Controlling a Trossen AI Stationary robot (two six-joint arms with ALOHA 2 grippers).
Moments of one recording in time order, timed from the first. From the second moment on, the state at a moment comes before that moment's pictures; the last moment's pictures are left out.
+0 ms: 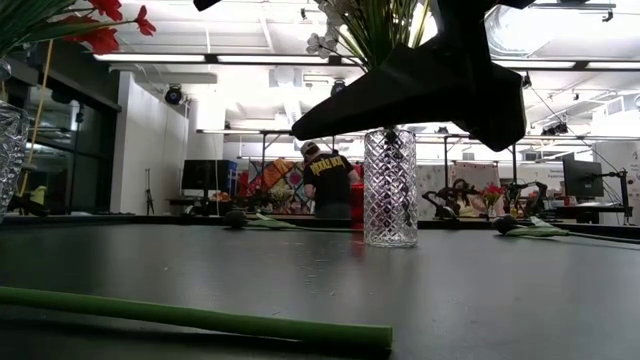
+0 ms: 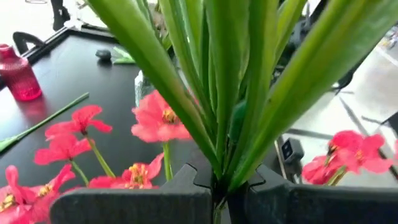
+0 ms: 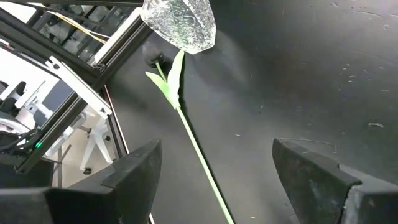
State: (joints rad) left arm -1.08 0.87 0.99 -0.80 -0.94 -0.79; right arm 0.66 2.10 1.41 -0.02 0.68 1.23
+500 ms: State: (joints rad) left arm -1.08 0.99 0.99 -0.81 -1.03 -0.86; right arm 0.65 2.10 1.41 -0.02 0.68 1.22
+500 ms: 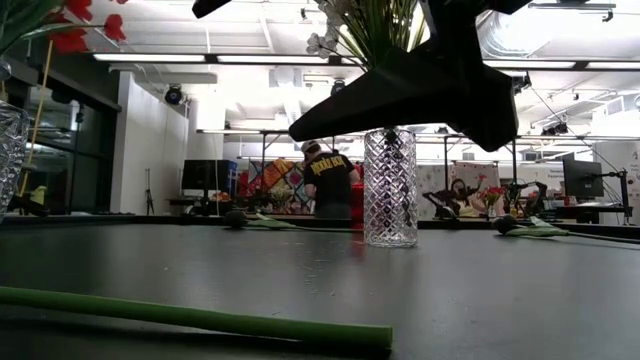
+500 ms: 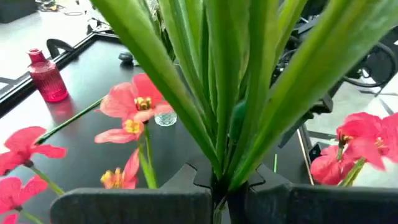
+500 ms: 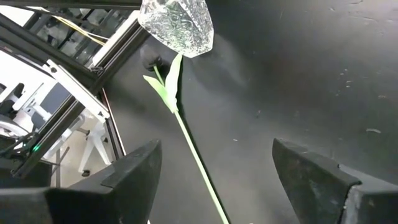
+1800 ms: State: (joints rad) left arm -1.07 1.05 0.99 -0.87 -0.71 -0.96; right arm 0.66 2.10 1.41 -0.01 0.67 1.20
